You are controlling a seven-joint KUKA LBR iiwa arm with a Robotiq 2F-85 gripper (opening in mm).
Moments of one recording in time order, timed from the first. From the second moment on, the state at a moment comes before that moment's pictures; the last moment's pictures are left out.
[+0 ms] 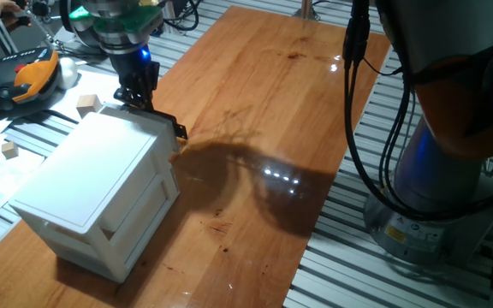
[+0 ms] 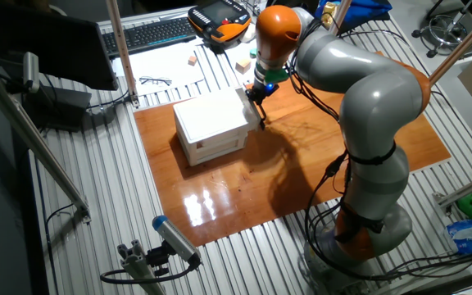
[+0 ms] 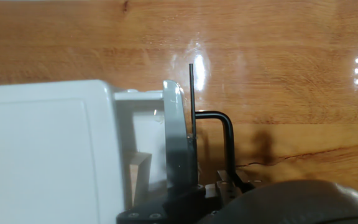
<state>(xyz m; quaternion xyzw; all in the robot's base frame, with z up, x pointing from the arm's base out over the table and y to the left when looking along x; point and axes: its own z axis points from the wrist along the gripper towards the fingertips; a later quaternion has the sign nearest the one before) 0.588 0.099 0.185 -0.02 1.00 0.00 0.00</state>
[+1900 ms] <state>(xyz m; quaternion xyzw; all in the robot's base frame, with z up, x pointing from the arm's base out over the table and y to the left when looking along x) 0.580 0.134 0.176 0.00 1.00 0.01 0.00</state>
